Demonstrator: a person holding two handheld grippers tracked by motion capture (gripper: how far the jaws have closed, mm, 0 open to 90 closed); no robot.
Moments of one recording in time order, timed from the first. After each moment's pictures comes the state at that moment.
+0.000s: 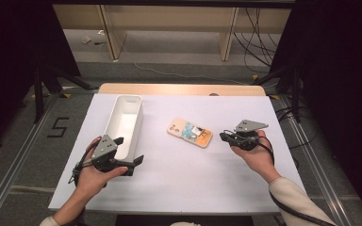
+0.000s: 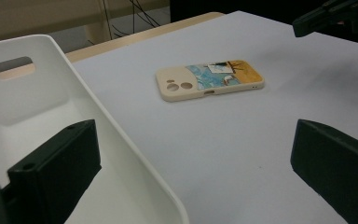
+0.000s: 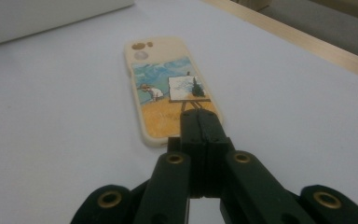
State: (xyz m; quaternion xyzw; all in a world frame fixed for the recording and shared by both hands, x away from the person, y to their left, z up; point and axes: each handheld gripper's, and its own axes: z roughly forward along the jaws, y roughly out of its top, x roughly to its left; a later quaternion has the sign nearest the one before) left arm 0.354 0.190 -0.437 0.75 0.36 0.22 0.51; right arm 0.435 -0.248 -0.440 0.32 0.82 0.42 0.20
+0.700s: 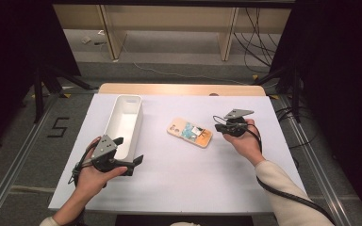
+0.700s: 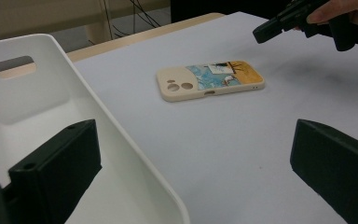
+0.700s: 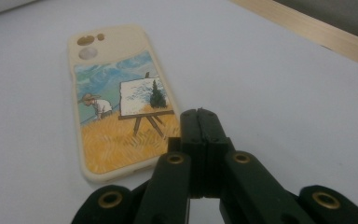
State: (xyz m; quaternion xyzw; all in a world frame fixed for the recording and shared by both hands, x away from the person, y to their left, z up) left arm 0.354 0.190 -0.437 0.75 0.36 0.22 0.51; right arm 0.489 -0.230 -0.454 0.36 0.83 0.38 0.19
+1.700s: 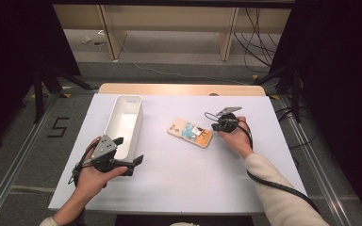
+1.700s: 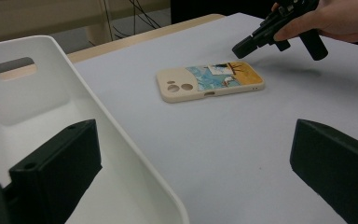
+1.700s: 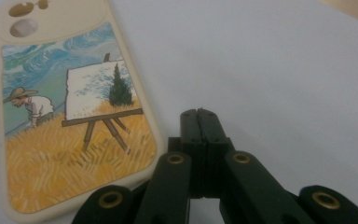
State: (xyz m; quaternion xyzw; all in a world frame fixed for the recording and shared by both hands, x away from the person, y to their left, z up) left arm 0.353 0.190 -0.437 0.75 0.36 0.22 0.51; right arm 0.522 -0.216 -0.480 0.39 0.84 0.33 0.19
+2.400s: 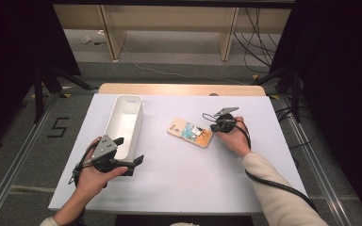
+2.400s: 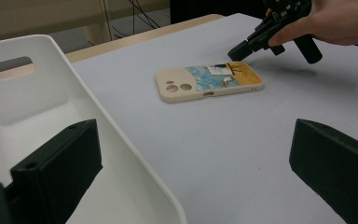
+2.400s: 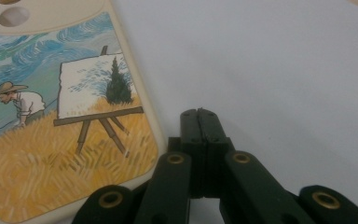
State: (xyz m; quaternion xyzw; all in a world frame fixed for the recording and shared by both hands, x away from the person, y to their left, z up) left arm 0.353 0.189 -0.437 0.75 0.36 0.22 0.51; right arm 0.526 -0.211 -0.486 0.38 0.85 0.32 0.18
